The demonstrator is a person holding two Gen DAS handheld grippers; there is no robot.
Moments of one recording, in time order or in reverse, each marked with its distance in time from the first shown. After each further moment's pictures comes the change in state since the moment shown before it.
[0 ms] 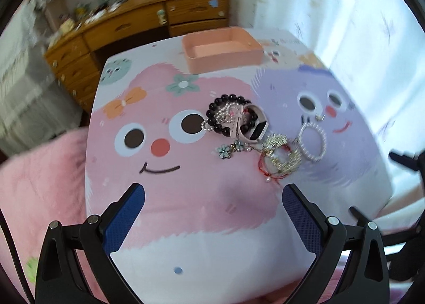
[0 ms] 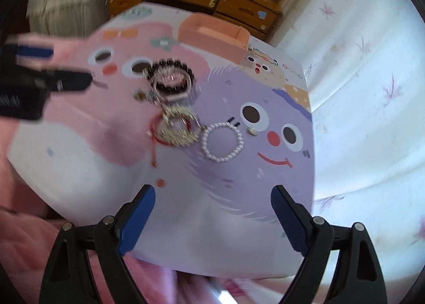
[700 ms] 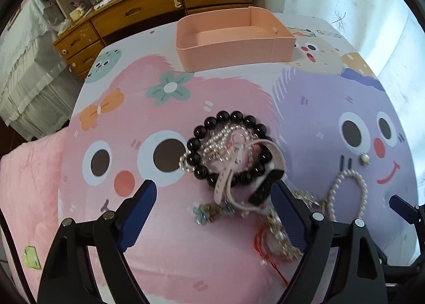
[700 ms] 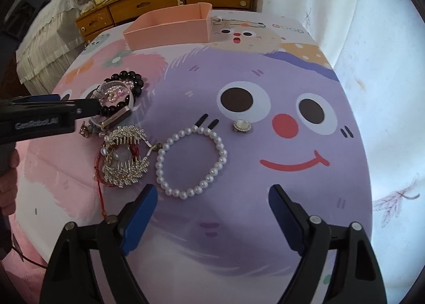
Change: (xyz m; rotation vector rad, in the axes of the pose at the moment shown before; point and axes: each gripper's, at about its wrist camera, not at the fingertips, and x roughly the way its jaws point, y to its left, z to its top) left arm 0.109 -0.035 0.068 -0.131 0.065 0.137; right arm 0.115 -0.079 0.005 0.382 -0.066 0.301
